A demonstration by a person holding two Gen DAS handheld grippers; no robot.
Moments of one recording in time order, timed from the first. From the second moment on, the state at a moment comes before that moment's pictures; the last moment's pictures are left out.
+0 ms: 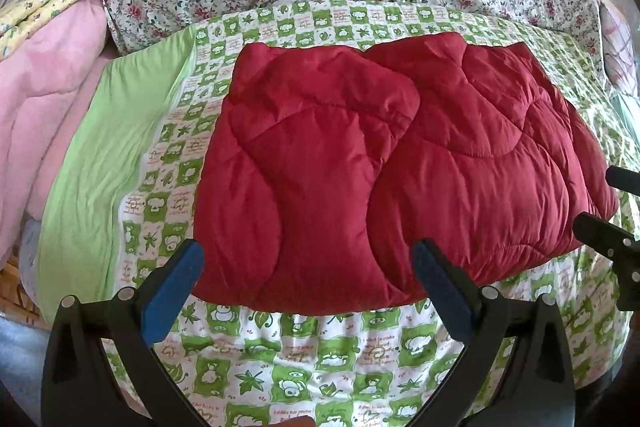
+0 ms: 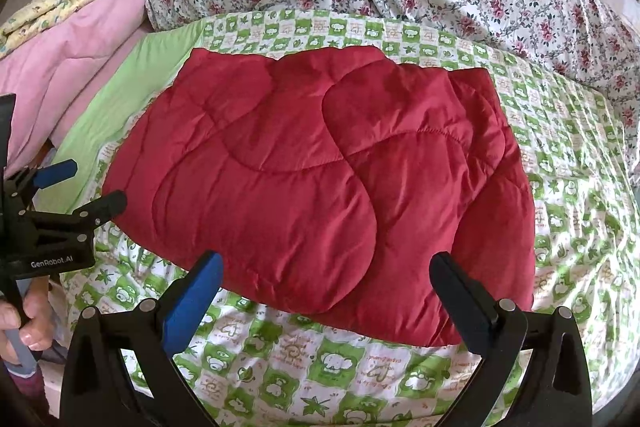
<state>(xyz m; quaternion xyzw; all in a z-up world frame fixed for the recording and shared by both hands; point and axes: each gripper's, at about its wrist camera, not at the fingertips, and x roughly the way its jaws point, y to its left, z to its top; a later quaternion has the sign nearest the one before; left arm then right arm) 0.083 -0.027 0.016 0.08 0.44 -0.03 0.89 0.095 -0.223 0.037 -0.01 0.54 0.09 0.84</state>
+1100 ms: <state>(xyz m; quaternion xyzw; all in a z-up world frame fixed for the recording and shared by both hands) 0.083 -0.032 0.021 0.09 0.43 -0.03 0.90 0.095 -0.226 0.040 -0.01 0.54 0.09 0.84</state>
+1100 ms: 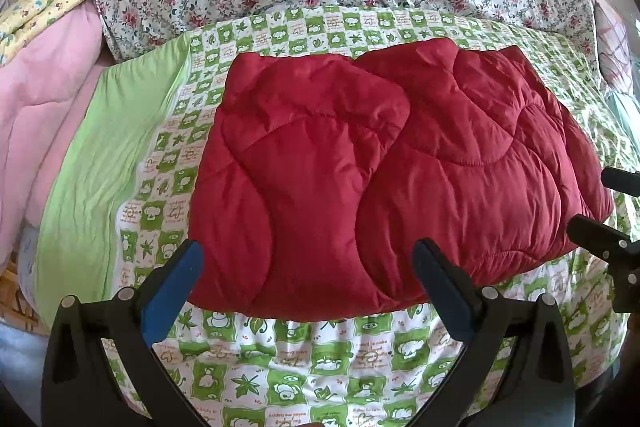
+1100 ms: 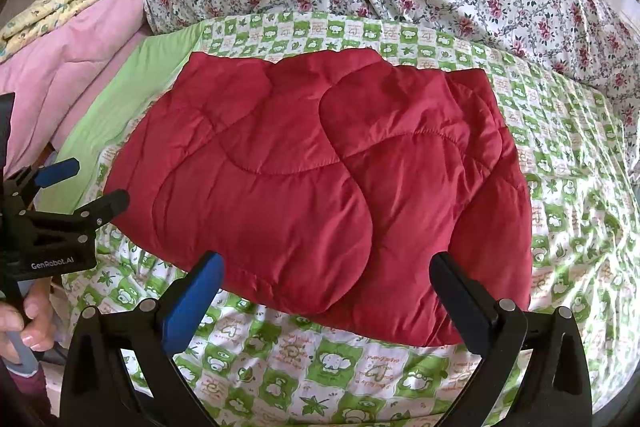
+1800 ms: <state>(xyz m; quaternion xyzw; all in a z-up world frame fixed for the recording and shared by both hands) 0.086 -0.034 0.023 0.09 0.43 -0.04 0.90 0.098 -0.221 0.045 -0.01 0.53 0.09 0.84</state>
